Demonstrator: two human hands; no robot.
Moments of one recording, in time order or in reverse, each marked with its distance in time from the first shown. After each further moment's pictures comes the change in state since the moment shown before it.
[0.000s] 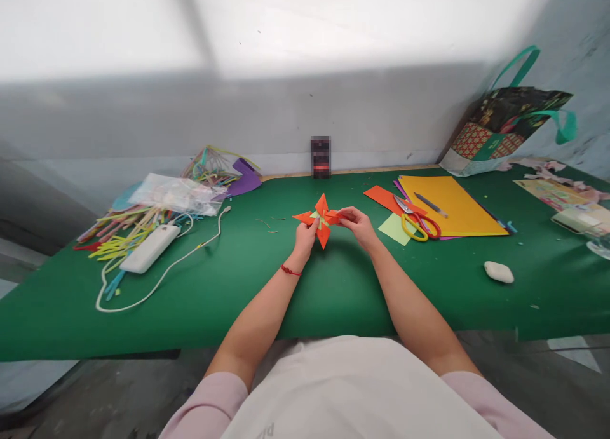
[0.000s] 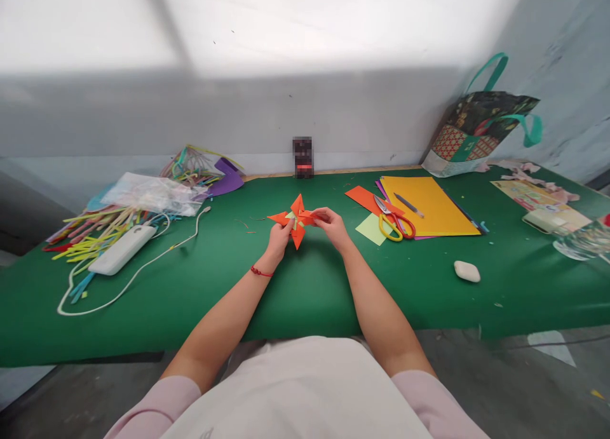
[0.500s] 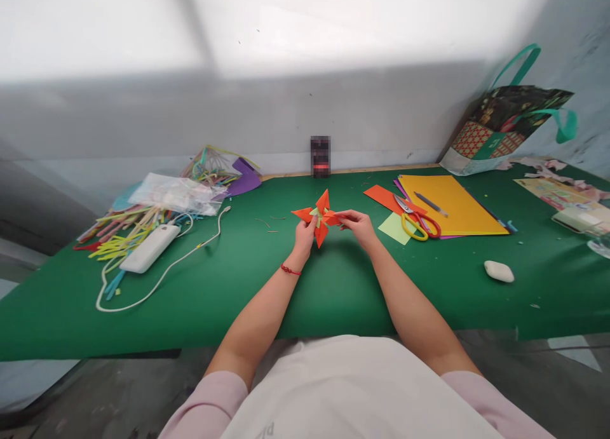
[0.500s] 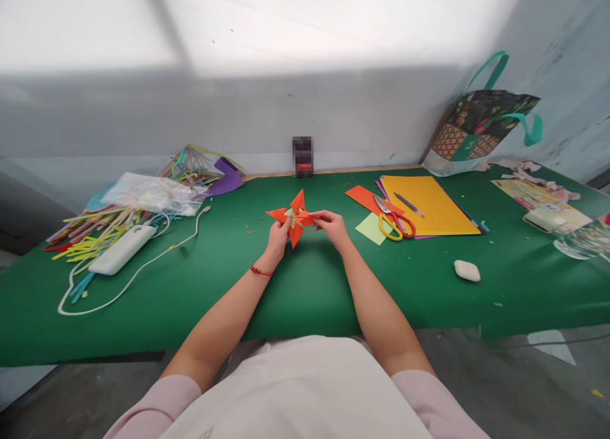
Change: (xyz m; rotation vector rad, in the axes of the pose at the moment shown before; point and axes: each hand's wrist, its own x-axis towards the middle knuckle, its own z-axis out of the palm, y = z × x) left_hand 0.002 -0.002 0.001 -0.061 0.022 0.022; right_hand 0.001 0.001 -0.002 -0.108 0.037 0.033
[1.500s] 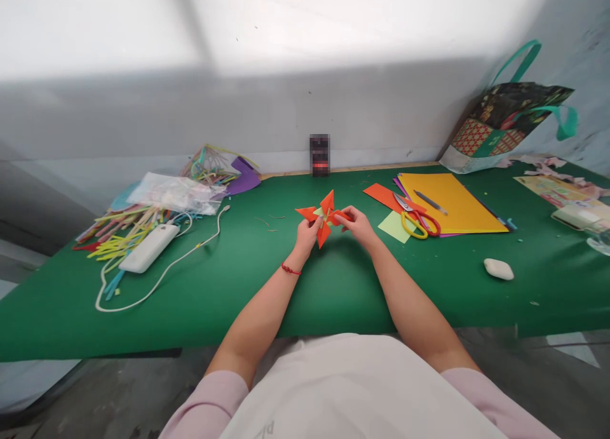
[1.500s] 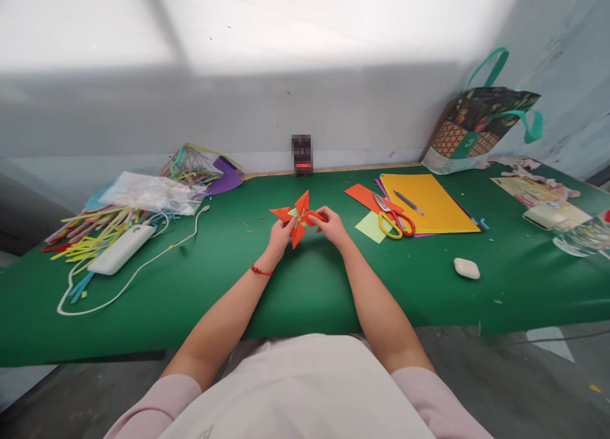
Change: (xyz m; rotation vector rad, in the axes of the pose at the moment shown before) left_hand -0.006 0.004 0.004 0.016 -0.080 0.068; right_hand -0.001 -0.003 0.000 -0.094 -0.022 0.046
